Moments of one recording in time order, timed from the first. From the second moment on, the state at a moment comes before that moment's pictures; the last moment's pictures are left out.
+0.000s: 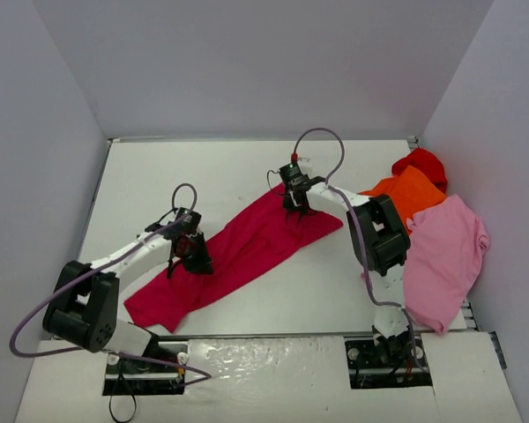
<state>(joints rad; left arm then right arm) -0.39 1.42 0.79 -0.57 0.18 -0.69 0.50 2.12 1.47 -0.32 0.27 0.55</state>
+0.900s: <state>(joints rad) -0.39 1.12 0.76 -0.76 0.00 -0.72 0.69 2.08 1.56 -0.19 0.02 0.37</state>
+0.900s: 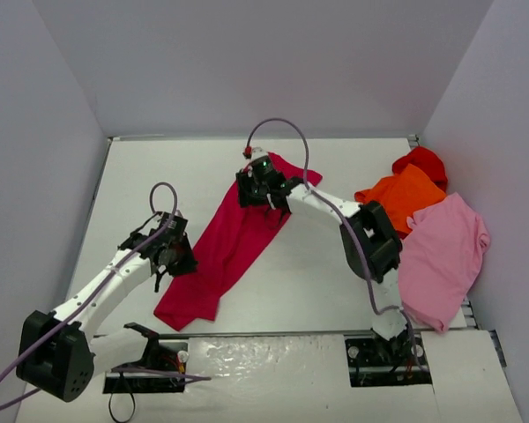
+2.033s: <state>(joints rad) -0.37 0.89 1.03 -1.06 -0.10 -0.68 1.34 1.74 1.12 -0.17 0.04 0.74</state>
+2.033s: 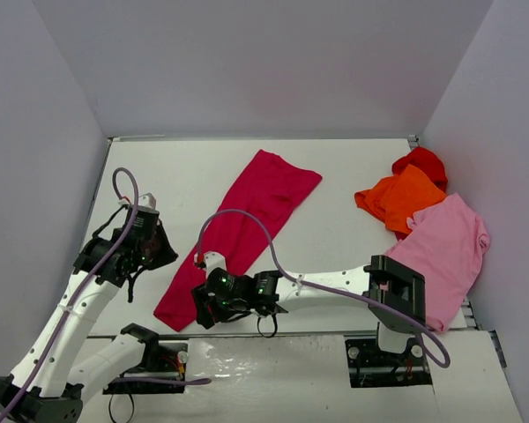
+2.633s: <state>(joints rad) -0.37 0.88 0.99 -1.09 -0.10 -0.68 1.33 1.85 1.12 -0.14 0.08 0.76</state>
